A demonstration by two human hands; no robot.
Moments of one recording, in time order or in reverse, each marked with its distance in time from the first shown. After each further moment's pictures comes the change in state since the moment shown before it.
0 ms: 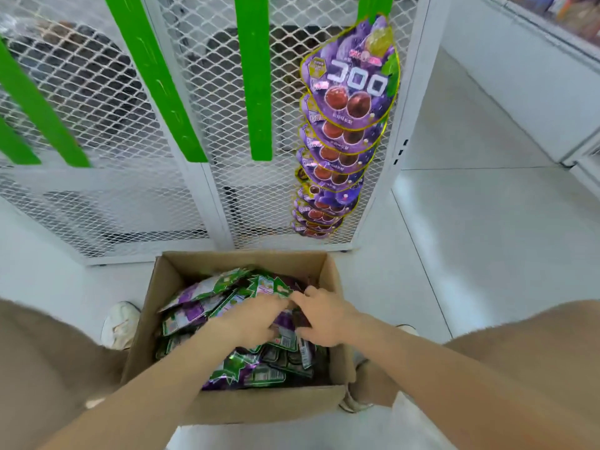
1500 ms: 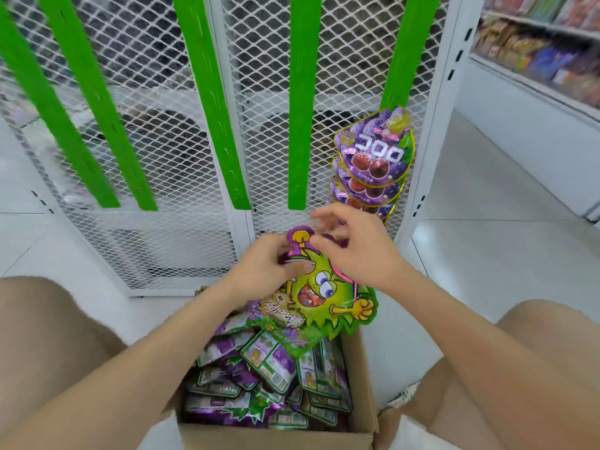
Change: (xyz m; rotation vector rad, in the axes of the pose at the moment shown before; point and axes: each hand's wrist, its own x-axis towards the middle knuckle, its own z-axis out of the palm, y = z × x) left_hand -0.077 0.035 -0.166 -0.736 0.680 0.158; right_hand -0.050 -0.036 -0.202 0.629 0.858 -0.203
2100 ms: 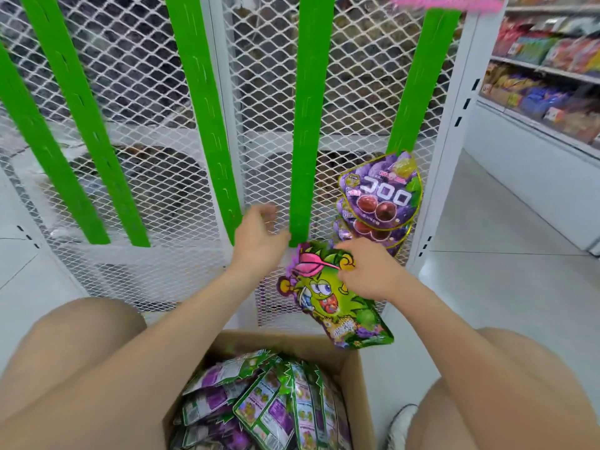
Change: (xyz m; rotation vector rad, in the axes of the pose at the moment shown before) left_hand 0.093 0.017 -0.037 0.060 0.571 -0.164; right_hand 0.057 0.012 -0.022 -0.454 -0.327 0.359
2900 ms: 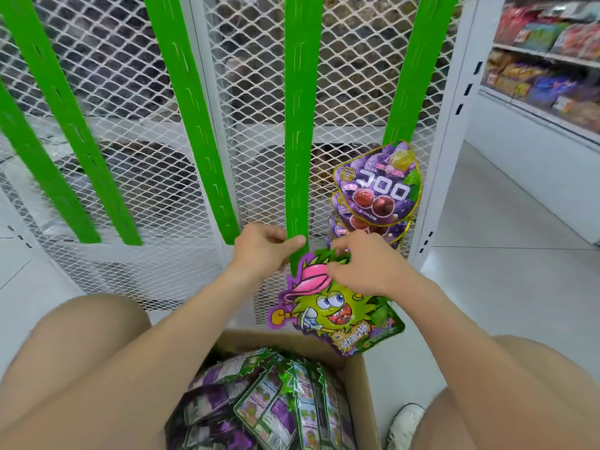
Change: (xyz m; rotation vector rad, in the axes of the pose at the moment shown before) left_hand -0.002 -0.014 0.018 -0.041 -0.154 -0.131; right_hand 0.004 0.007 -0.004 -0.011 0.042 -0.021
